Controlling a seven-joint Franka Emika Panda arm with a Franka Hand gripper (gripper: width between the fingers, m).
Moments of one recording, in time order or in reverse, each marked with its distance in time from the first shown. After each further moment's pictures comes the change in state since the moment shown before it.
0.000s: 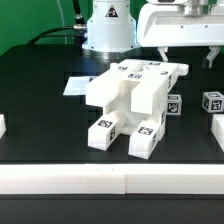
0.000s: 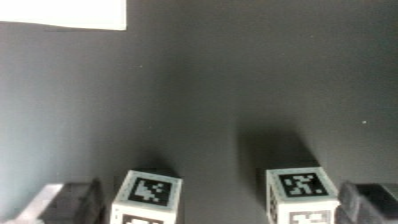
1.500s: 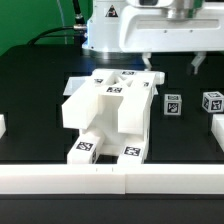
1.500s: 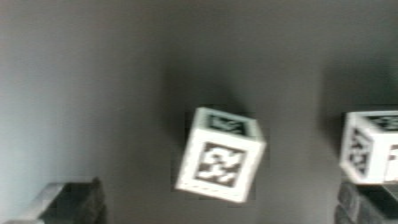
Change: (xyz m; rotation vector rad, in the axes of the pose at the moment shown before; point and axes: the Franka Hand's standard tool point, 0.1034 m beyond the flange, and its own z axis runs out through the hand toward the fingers) arm 0.037 0.033 0.001 -0.011 -0.025 -0.041
